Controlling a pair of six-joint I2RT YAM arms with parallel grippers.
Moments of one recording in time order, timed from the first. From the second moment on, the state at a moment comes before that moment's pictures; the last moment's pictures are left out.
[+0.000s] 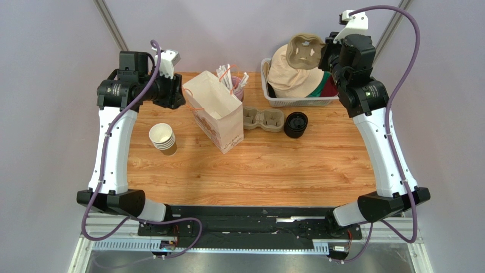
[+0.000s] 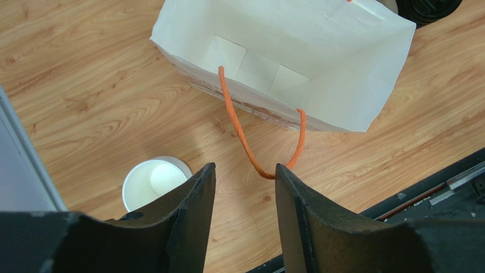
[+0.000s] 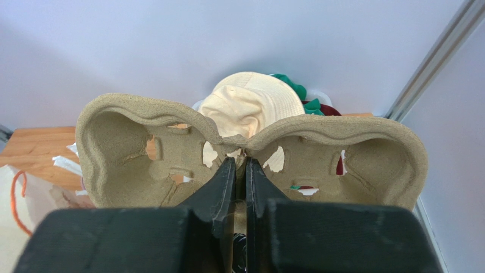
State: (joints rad) left arm -0.10 1.42 1.90 -1.21 0.34 0.17; right arm 0.30 1.44 1.88 -0.55 0.32 0.13
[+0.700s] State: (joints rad) left arm -0.12 1.48 1.96 -1.22 0.39 0.16; right arm 0.30 1.40 1.86 -0.61 0.21 0.12
